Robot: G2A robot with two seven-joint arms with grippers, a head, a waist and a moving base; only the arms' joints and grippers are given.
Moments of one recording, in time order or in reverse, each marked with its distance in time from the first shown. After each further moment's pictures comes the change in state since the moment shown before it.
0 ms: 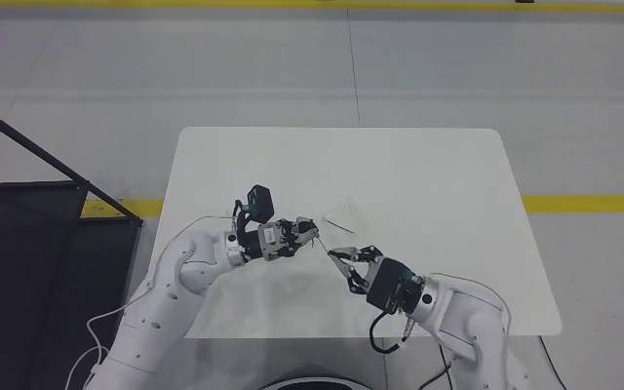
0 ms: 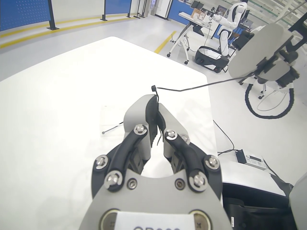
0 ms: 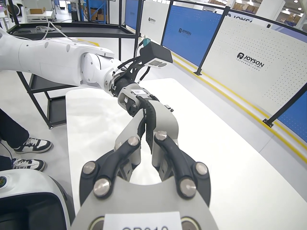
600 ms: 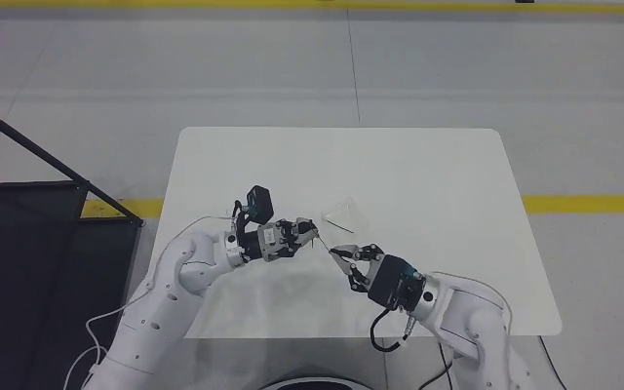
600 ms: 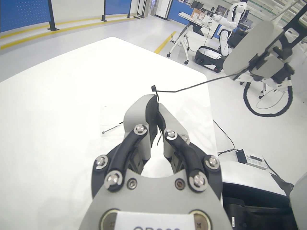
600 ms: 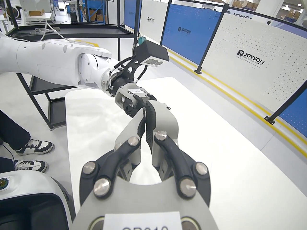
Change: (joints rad) left arm 0.001 0.010 0.009 -0.002 0.005 0.006 0.018; right arm 0.011 0.025 -0.010 0.004 0.042 0.023 0.017
